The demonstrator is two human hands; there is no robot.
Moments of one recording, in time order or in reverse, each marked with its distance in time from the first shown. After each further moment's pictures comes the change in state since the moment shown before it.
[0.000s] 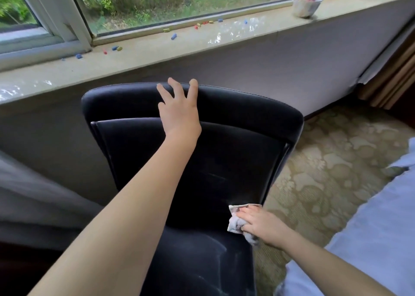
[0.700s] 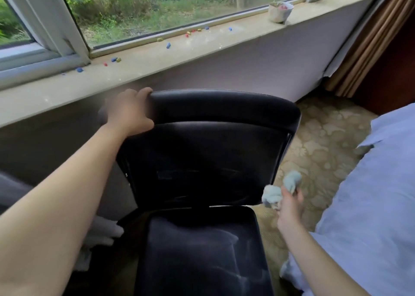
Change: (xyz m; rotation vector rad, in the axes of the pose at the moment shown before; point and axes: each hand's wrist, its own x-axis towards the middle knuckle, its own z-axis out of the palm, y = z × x) left_hand 0.037 -0.157 -0.021 -0.206 -0.234 0.150; right_hand 0.003 -0.076 -0.064 1.587 1.302 1.453
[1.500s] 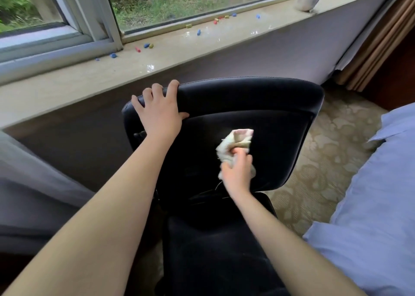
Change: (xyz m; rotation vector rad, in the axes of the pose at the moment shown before) left_hand -0.022 -0.041 0.023 -0.047 0.280 -0.024; right_hand -0.147 0.028 0.167 -0.690 -0.348 -0.587
